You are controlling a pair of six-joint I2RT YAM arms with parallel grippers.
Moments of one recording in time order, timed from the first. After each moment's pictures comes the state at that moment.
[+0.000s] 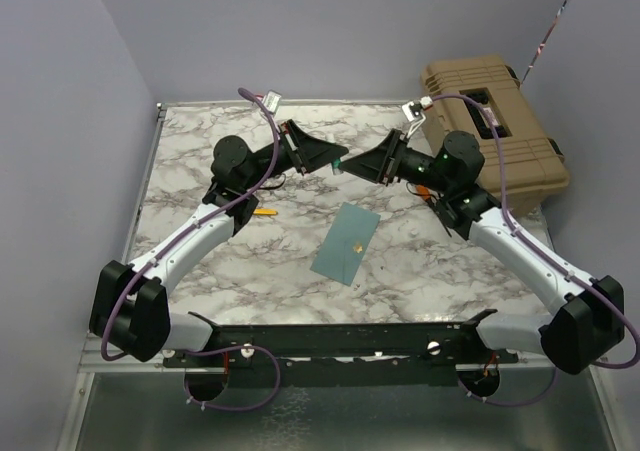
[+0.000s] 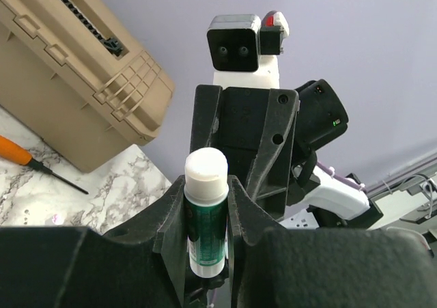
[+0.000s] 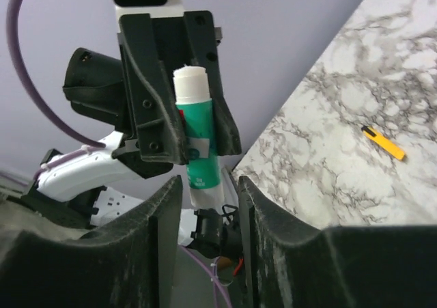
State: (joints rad) left arm -0.47 1.34 0.97 0.67 0.67 -1.12; right arm 0.51 1.24 1.01 0.28 -0.63 0.91
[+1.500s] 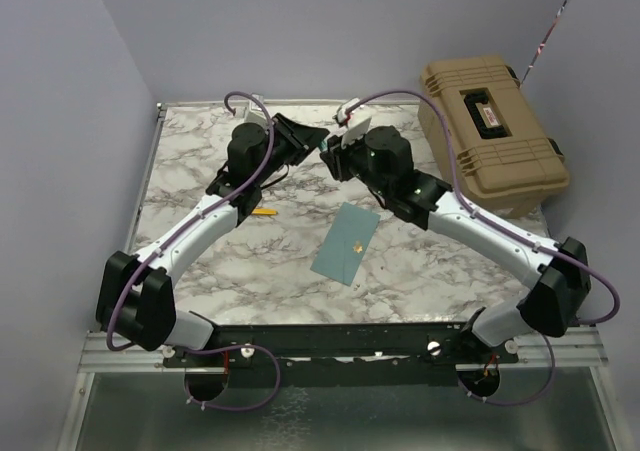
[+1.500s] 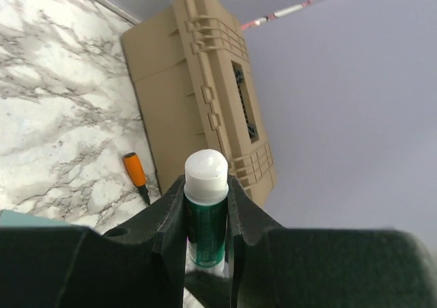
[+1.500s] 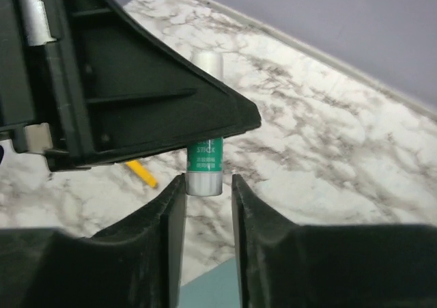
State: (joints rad) left arm -0.46 1.40 1.03 0.30 0.16 -1.15; right arm 0.84 1.50 1.30 0.00 0.22 -0.02
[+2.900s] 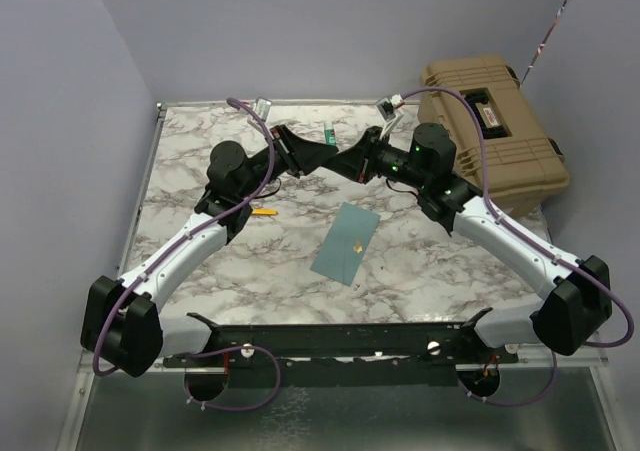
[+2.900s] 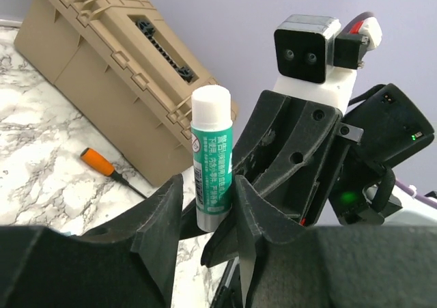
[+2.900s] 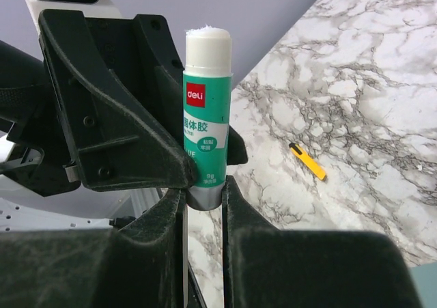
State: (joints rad) left arm -0.47 1.26 0.93 0.53 0.51 -0.91; right arm 0.62 1.35 1.13 0.18 -0.46 0.58
